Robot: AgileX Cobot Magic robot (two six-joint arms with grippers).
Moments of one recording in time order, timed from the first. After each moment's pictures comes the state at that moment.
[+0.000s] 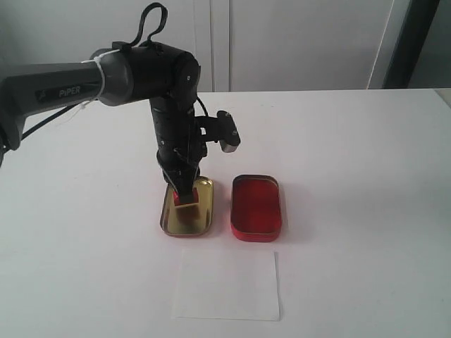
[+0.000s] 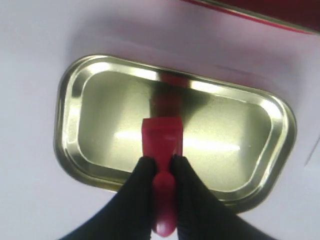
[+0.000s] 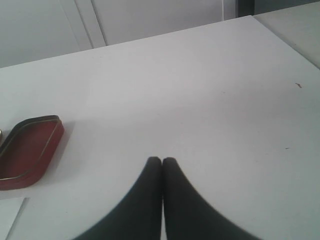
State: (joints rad) left arm -0.64 2.22 -1.88 0.02 1.18 0.78; right arm 0.07 0.00 0.00 -0.14 0.36 0.34
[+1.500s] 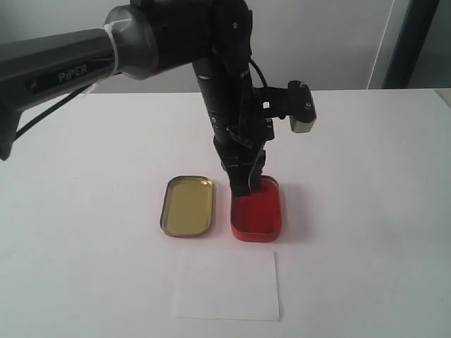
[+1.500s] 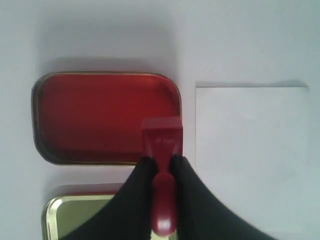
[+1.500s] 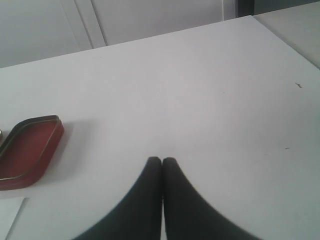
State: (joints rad) left arm -0.81 2.15 -2.05 -0.18 1.32 0.90; right arm 0.07 0.00 0.00 -0.14 0.36 0.34
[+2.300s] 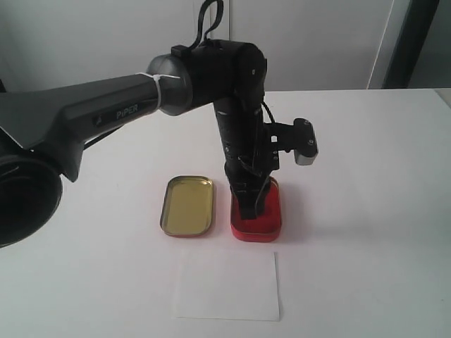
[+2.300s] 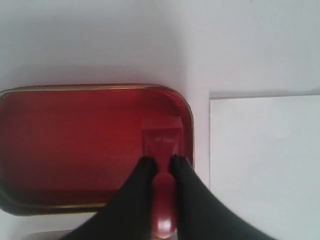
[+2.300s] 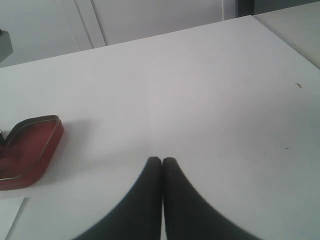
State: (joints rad) left arm -0.81 2.31 -2.13 -0.19 1.32 0.94; right arm 0.07 0.00 0.00 -0.14 0.36 0.34
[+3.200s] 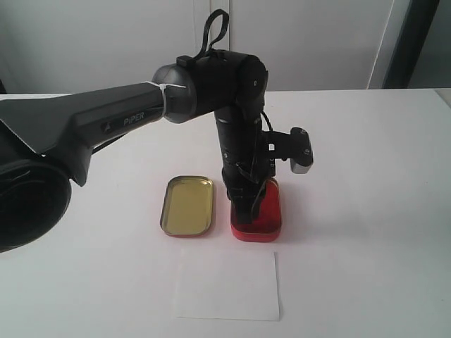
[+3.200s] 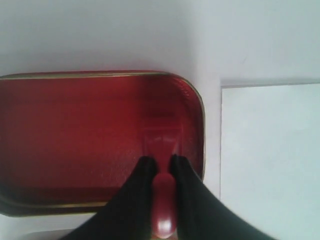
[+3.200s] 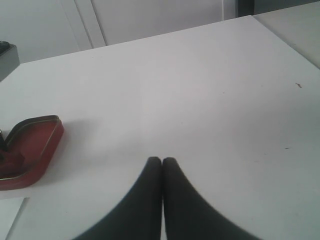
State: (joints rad) left arm -0.81 2.34 -2.13 -0.15 1.31 0.94; right arm 0.07 0.00 0.00 -0.14 0.36 0.34
